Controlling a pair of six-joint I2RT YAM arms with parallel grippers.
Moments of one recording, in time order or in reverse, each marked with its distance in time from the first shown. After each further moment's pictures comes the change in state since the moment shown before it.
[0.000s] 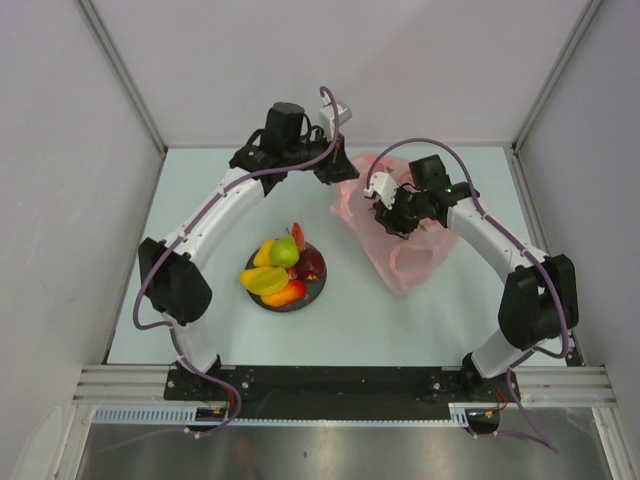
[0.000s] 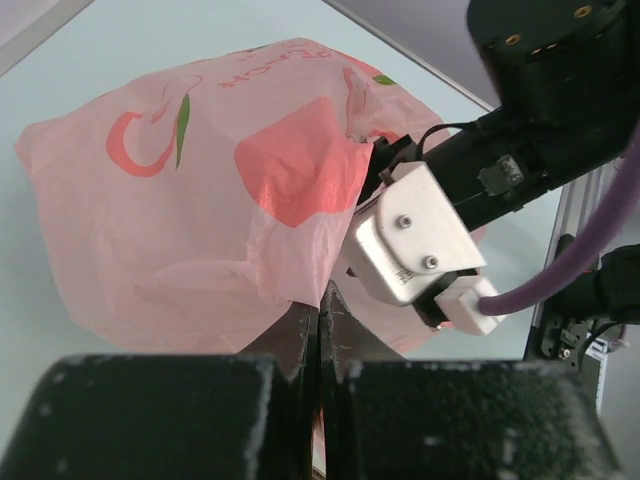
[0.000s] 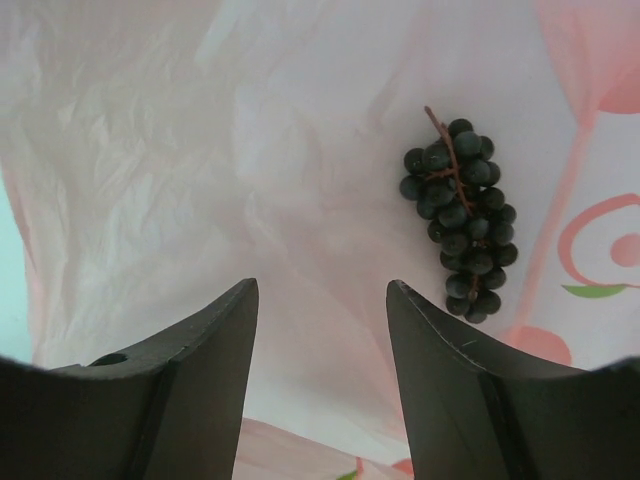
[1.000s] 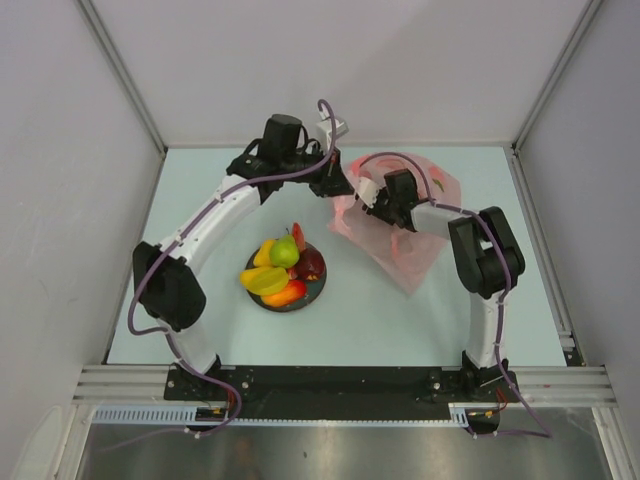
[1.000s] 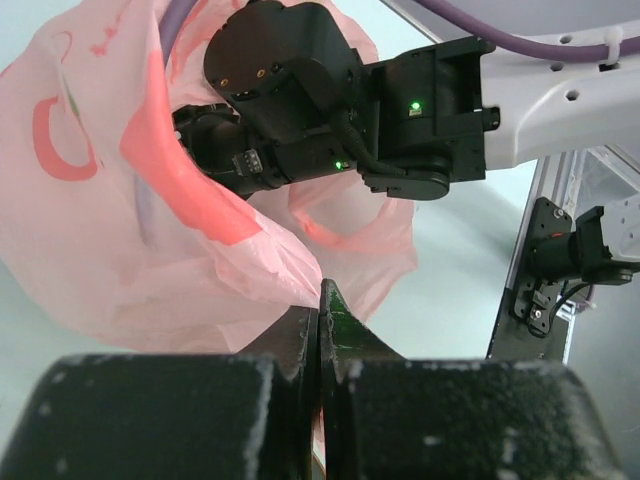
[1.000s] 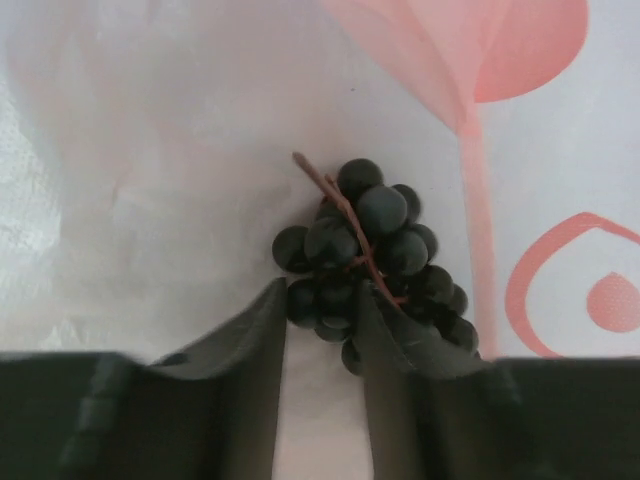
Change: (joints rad) left arm 0.002 -0.044 -0.106 -0.031 0.045 -0.005; right arm 0.012 0.426 -0.022 0.631 0.270 -0.005
